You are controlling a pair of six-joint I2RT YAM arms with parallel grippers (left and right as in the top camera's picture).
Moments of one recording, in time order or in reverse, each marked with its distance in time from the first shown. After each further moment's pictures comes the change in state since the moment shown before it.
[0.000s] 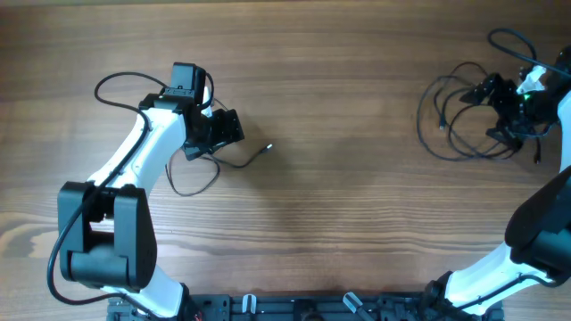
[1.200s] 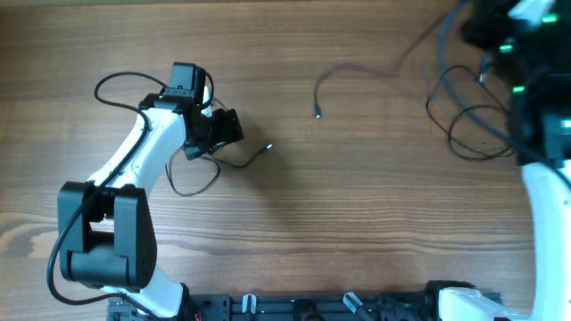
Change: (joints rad) left arm 0.000 0.000 0.000 0.001 0.000 0.000; right arm 0.396 -0.536 -0.012 0.642 0.386 0.227
